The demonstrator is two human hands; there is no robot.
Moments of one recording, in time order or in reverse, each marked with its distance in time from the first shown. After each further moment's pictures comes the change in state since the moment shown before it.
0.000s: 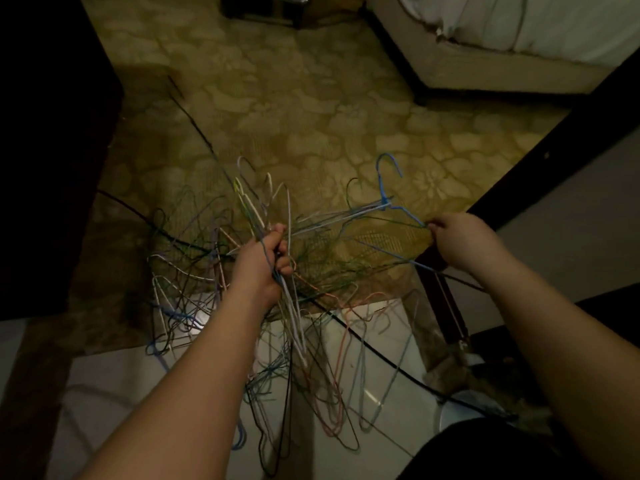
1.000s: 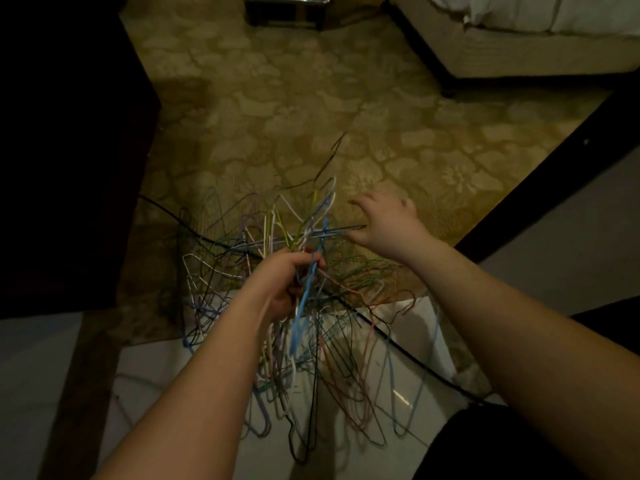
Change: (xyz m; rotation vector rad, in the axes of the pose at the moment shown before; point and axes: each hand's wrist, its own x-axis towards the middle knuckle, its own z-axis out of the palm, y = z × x) left_hand -0.035 0.008 -0.012 0.550 -0.100 -0.087; right_hand 0.017 -0.088 0.050 -0.139 -0.053 -0.481
